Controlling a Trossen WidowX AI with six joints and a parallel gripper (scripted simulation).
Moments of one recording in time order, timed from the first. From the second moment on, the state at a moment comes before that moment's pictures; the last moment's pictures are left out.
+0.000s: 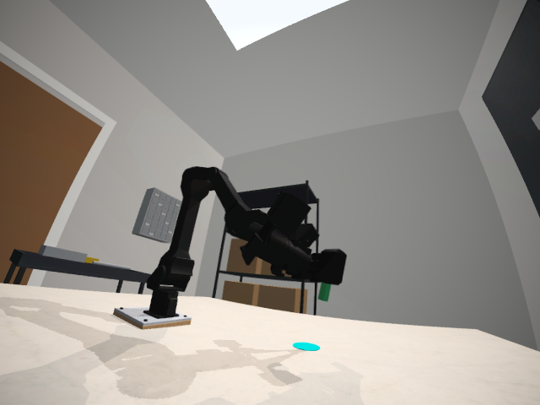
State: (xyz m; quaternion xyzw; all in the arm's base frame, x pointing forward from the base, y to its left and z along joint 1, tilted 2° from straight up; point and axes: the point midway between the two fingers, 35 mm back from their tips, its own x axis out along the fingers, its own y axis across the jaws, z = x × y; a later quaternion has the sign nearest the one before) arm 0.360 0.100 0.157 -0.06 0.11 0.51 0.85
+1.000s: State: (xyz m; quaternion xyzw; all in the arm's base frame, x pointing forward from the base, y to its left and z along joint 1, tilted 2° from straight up) arm 0.328 0.091 0.161 -0.06 0.04 0.54 0.84
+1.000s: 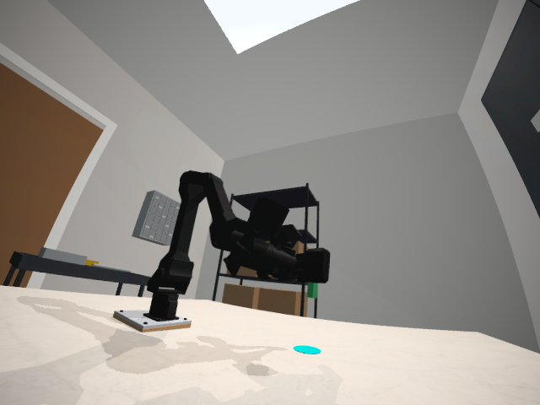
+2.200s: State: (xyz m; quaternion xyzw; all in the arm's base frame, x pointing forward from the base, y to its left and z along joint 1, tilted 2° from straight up) arm 0.331 0.087 0.113 -0.05 0.03 0.54 0.84
